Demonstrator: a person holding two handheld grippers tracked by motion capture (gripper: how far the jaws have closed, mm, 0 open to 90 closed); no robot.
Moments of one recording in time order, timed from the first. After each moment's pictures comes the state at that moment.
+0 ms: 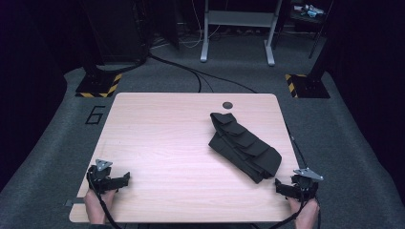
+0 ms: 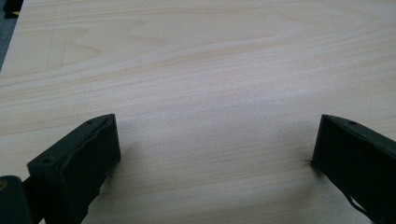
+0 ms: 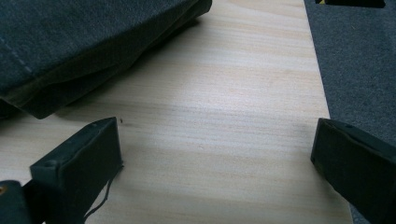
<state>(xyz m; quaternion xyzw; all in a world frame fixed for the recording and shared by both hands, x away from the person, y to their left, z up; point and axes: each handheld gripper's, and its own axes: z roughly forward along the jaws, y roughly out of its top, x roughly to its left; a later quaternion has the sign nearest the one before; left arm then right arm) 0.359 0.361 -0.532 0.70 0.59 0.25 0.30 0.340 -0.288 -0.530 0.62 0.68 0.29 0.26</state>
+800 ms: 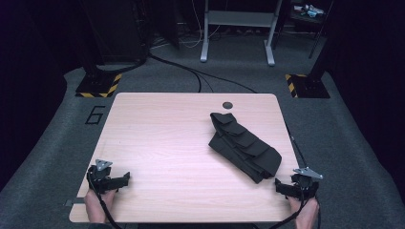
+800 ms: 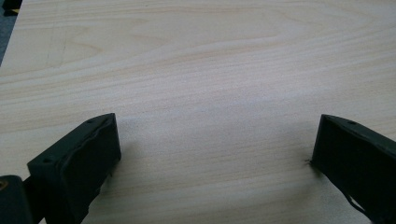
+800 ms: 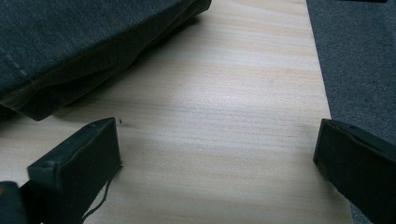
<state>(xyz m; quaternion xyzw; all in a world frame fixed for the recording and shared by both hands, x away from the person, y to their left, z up) 0.360 0.362 -0.532 0.70 0.59 0.25 0.30 0.343 -0.287 -0.529 0.63 0.68 0.28 0.25</state>
